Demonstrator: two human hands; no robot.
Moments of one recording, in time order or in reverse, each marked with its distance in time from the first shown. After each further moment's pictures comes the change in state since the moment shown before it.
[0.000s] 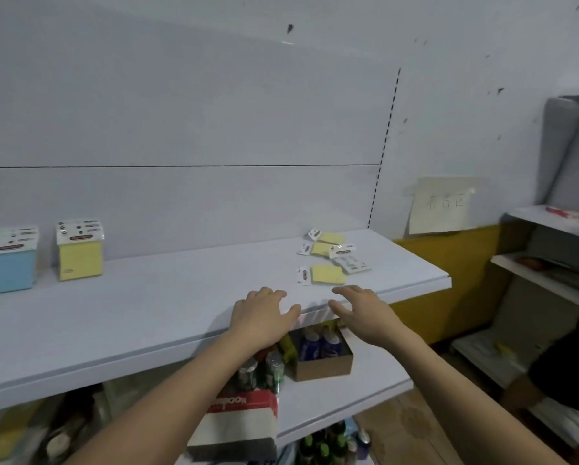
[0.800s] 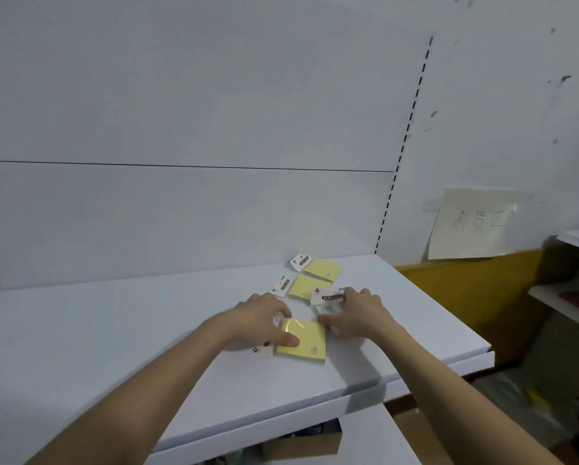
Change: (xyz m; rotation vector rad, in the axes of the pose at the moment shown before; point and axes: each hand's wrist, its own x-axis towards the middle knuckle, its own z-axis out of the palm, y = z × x) left_hand 0.230 0.022 0.038 -0.099 -0.318 0.043; right_hand 0.233 0.106 0.005 -0.054 -0.142 0.249
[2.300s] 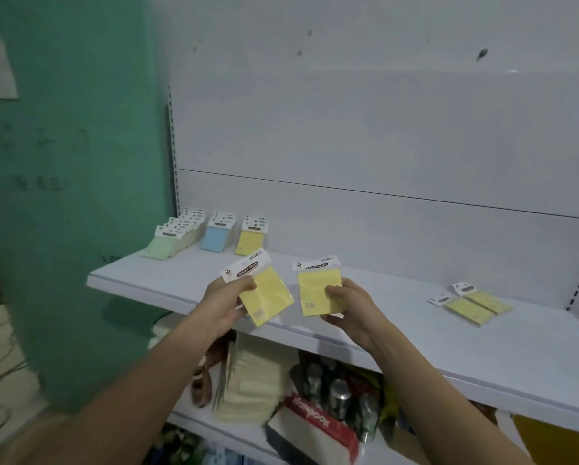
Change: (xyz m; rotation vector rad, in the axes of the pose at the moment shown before) left_hand -0.347 -0.074 -0.007 -1.516 1.122 -0.400; right_hand -0.214 -0.179 0.033 1.321 -0.714 -0.488
